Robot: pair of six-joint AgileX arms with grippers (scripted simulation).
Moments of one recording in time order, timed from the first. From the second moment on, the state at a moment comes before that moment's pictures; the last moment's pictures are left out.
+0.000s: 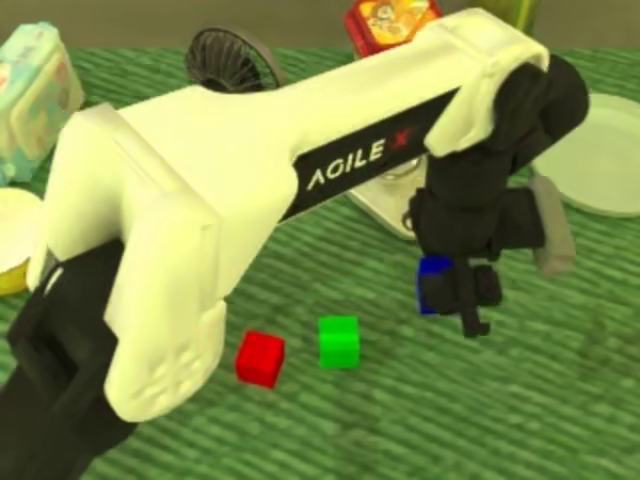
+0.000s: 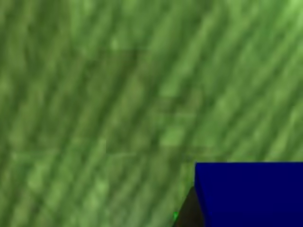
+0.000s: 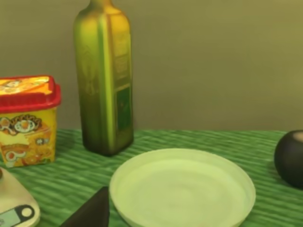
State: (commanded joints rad) left arm -0.91 2.44 2.24 -1.36 0.03 0.67; right arm 0.01 0.00 0.00 0.00 0.00 0.00
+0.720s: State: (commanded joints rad) left arm -0.91 2.47 2.05 -1.13 0.04 0.67; right arm 0.01 0.00 0.00 0.00 0.00 0.00
